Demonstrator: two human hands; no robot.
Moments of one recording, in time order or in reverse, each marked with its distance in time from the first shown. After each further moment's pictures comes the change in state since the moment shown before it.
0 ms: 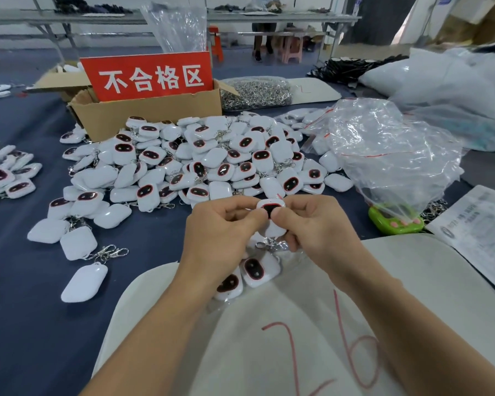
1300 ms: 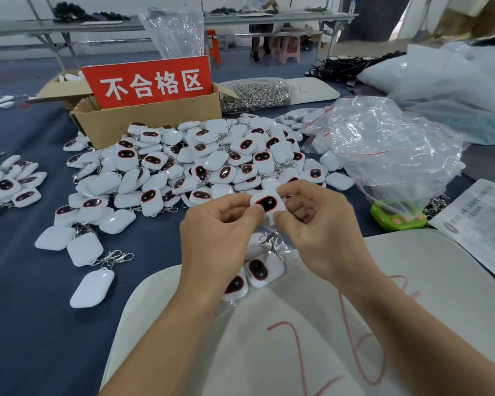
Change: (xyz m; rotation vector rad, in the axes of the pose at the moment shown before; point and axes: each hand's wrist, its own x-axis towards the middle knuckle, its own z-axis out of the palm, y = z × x) left_hand -0.001 -0.004 0.000 -0.019 0.188 0.042; right_hand -0.002 0.006 0.005 -0.145 0.169 -0.273
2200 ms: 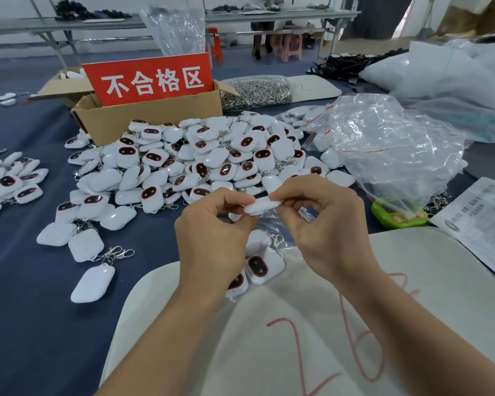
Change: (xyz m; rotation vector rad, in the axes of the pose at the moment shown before) left_hand 0.001 -0.011 -0.002 0.127 0.065 0.154; right_hand -0.004 -0.010 -0.002 -0.056 0.124 -0.210
